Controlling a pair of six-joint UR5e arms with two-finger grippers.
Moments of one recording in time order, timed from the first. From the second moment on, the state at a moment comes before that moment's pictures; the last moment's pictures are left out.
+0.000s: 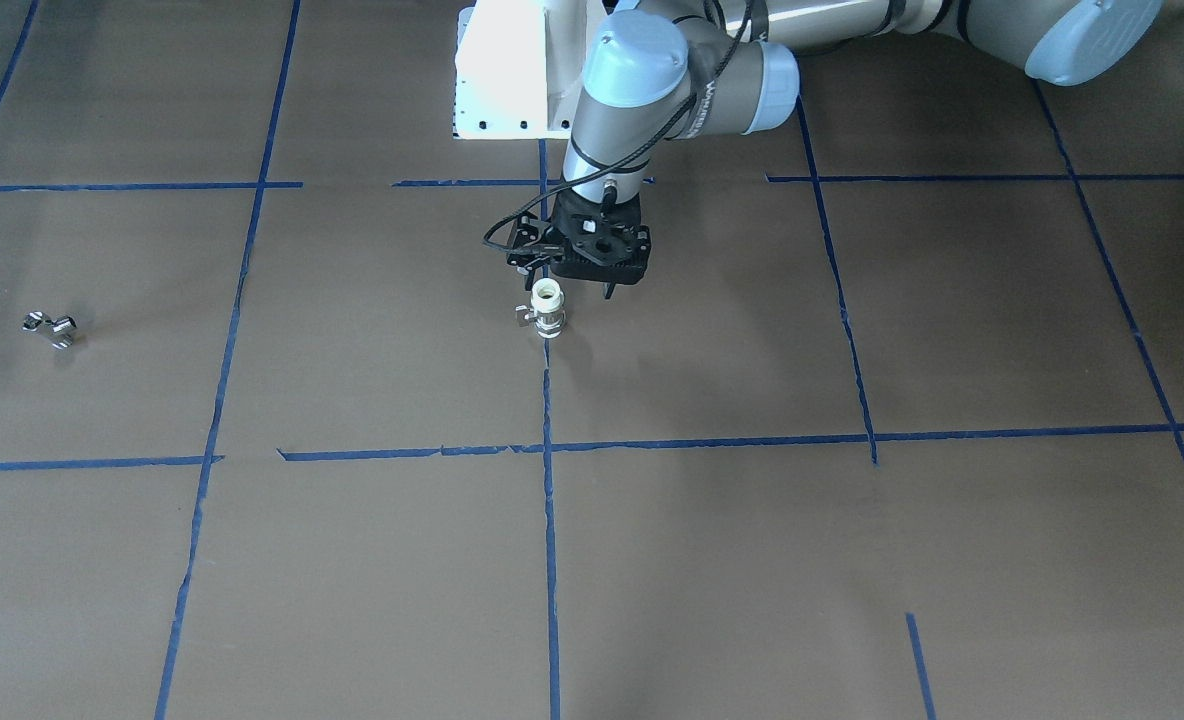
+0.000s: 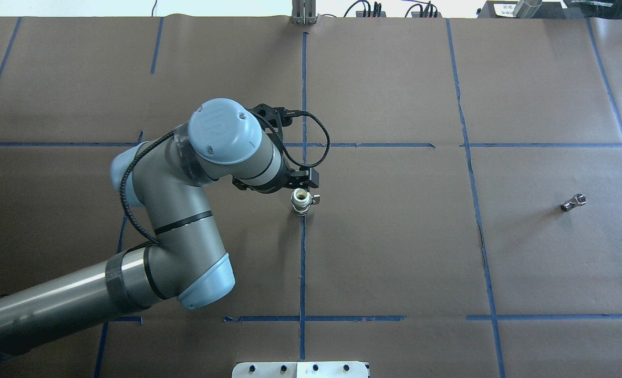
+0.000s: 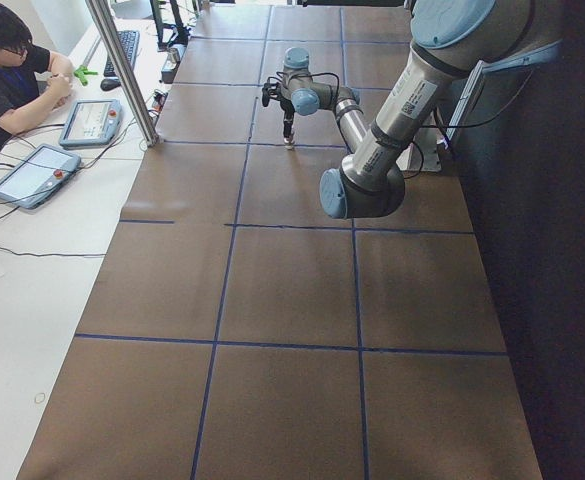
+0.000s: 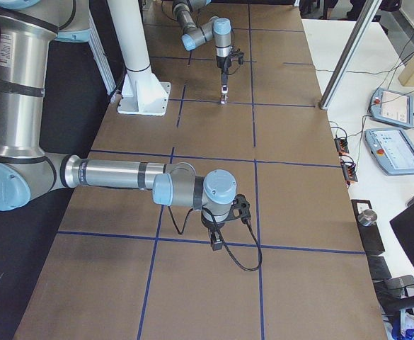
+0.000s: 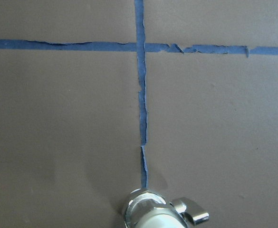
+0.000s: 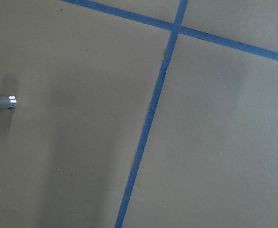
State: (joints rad) left arm -0.53 -2.29 -1.67 -1.72 -1.86 -1.24; right arm 1.54 -1.74 1.73 -1.59 2.35 -0.27
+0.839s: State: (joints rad) left arm -0.90 -2.00 -1.86 -1.48 -2.07 -0.62; right arm 1.53 -1.71 1.73 -1.56 2.35 -0.27
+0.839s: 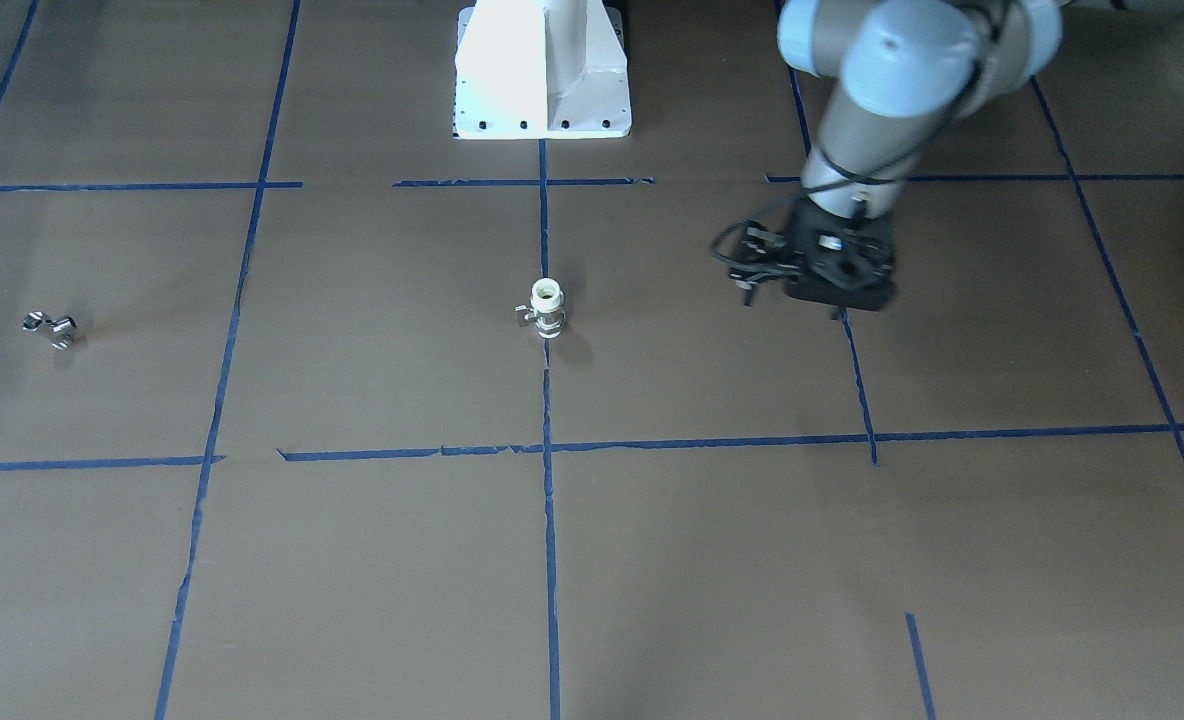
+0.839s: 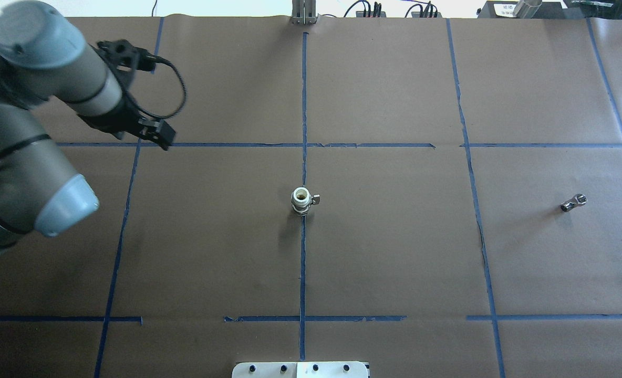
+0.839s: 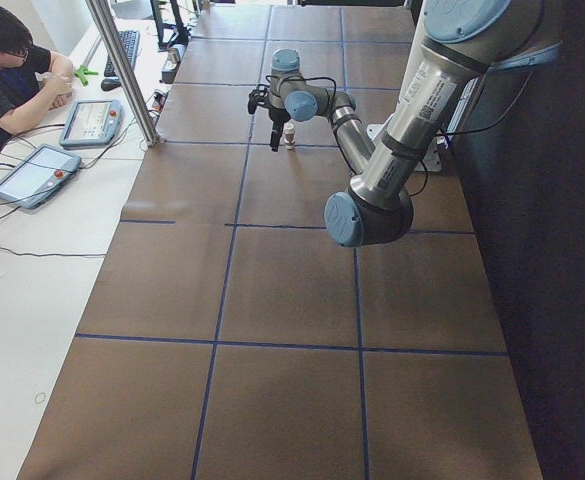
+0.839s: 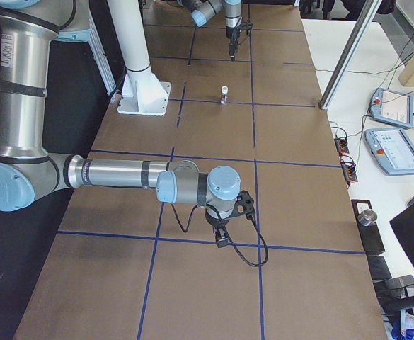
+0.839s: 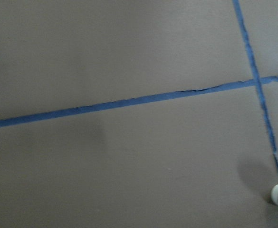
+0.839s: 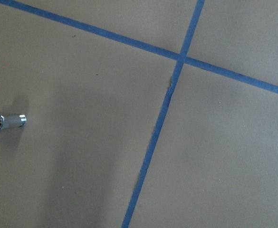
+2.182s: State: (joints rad) left arm -1.60 -1.50 -1.71 -1.50 -2.46 0.14; right arm 1.23 -1.65 1.75 -1.23 2.34 0.37
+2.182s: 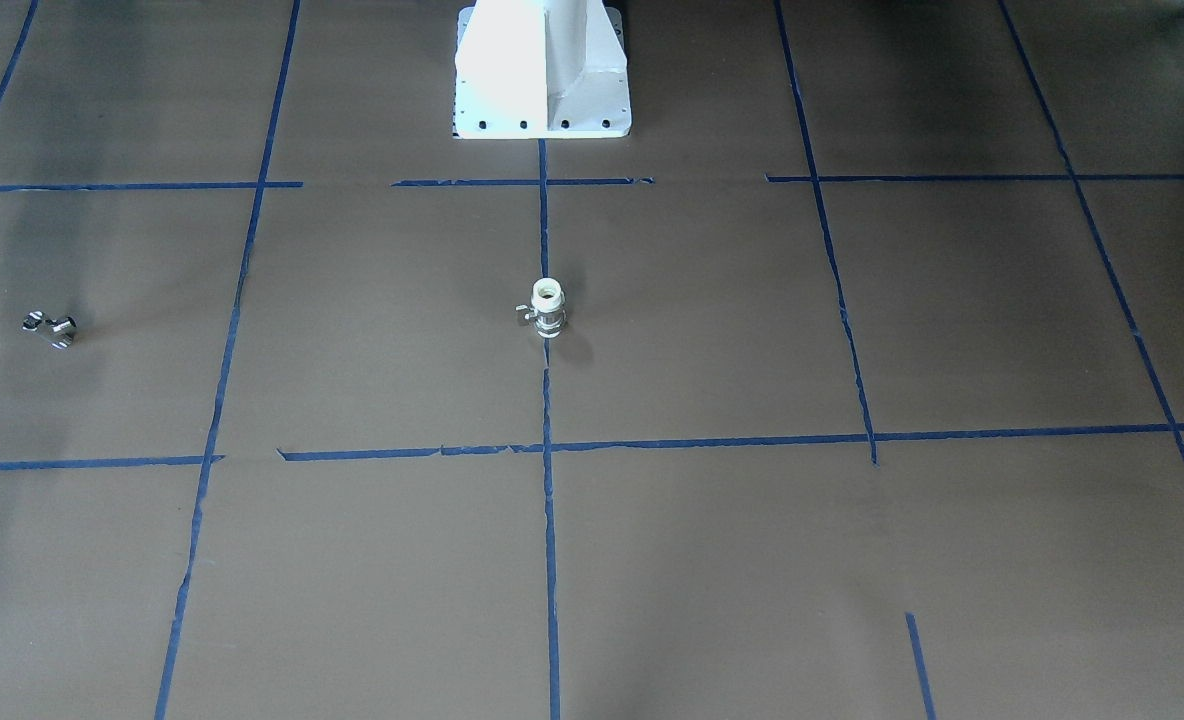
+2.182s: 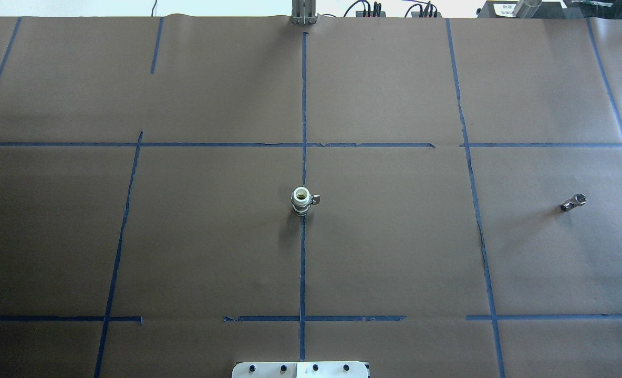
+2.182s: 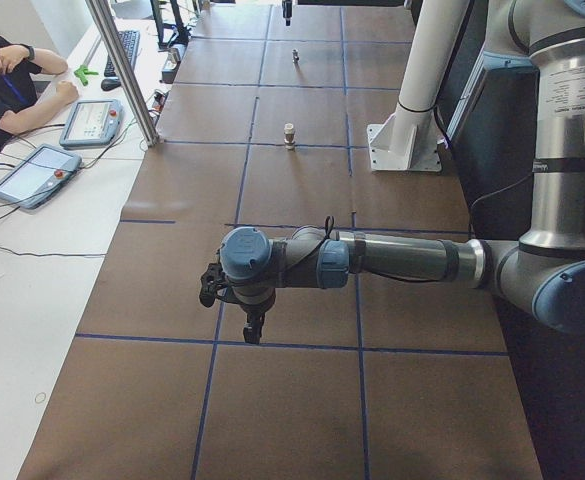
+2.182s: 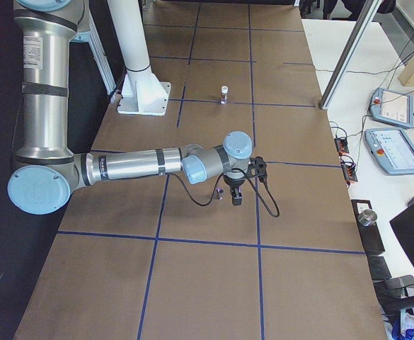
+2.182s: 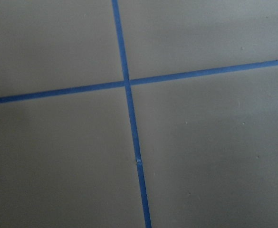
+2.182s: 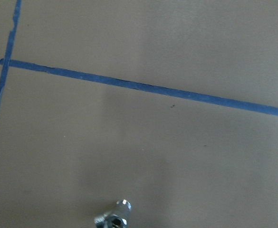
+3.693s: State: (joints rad) left arm -1.60 -1.50 -1.71 -1.50 -2.46 0.14; right arm 1.00 -1.68 1.71 -1.11 2.18 0.44
